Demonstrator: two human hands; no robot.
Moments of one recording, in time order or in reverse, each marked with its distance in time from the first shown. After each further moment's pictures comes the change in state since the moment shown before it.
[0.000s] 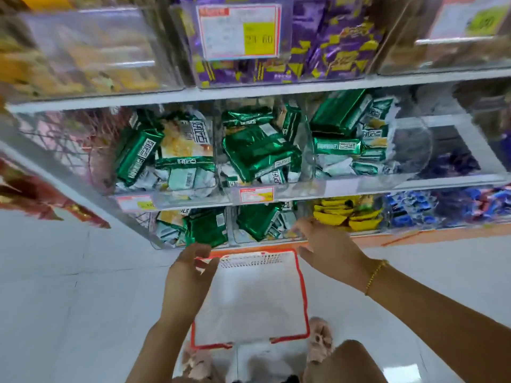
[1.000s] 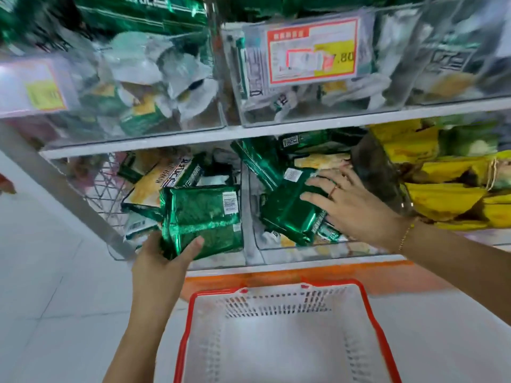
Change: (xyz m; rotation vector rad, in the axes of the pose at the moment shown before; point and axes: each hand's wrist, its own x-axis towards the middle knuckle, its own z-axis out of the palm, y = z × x) left_hand 0.119 -0.198 0.125 -0.127 0.349 -0.004; right_hand 0.205 0.120 0.247 -0.526 0.599 -0.489
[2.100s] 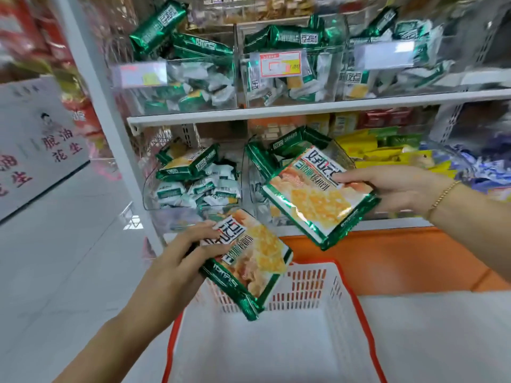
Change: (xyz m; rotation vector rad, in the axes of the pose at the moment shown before) left_hand -0.146 -0.072 -0.053 0.300 0.053 1.281; right_hand -0.096 -0.069 -0.155 1.832 -0.316 1.010
